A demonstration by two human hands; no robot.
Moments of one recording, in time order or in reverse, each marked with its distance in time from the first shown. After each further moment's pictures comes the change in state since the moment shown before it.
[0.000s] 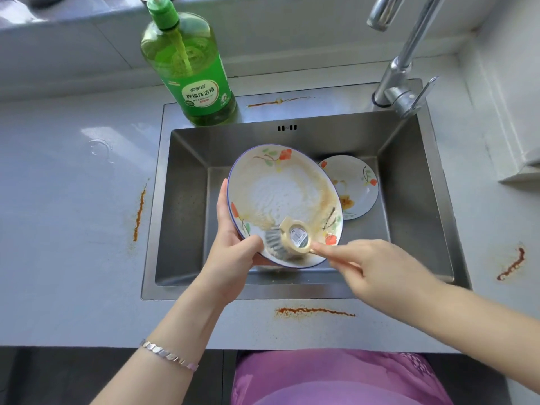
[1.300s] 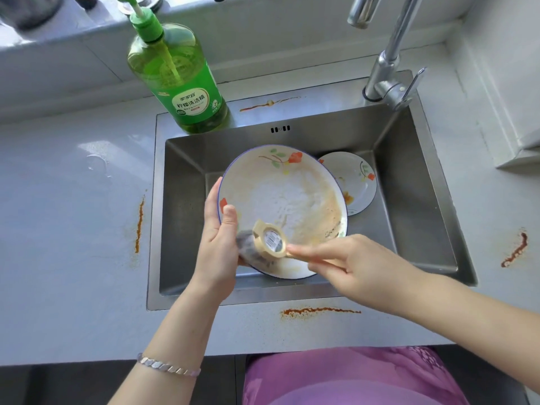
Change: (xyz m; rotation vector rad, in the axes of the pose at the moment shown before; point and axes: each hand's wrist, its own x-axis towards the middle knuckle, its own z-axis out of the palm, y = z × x) left_hand 0.013 0.003 -0.009 0.160 0.193 0.156; right_hand 0.009 -0.015 0.002 0.314 -0.014 -0.026
